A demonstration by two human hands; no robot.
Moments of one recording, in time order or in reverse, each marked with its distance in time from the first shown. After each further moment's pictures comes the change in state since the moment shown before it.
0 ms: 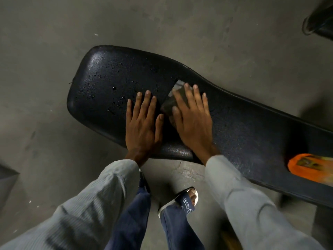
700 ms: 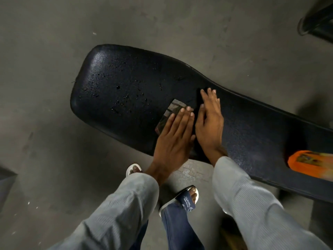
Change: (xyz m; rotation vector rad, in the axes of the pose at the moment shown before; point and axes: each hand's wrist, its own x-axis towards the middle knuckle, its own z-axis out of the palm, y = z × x) left_hand -0.035 0.053 0.019 -0.035 -0.159 0.290; right_hand -0.014 0.009 -0.007 0.389 0.196 0.288
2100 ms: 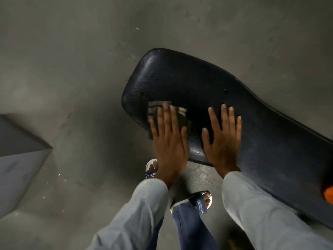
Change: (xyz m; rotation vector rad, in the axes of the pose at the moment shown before) left_hand -0.031 -0.064 -0.056 0.040 0.143 -0.650; right_hand -0.030 -0.037 0.043 -0.476 -0.116 -0.307
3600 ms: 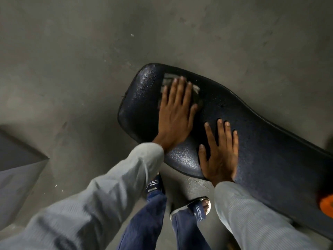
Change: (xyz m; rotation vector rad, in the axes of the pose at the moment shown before) left_hand 0.138 0.019 -0.004 0.074 -0.151 0.328; right_hand 0.002 0.001 -0.003 -0.060 -0.030 0.006
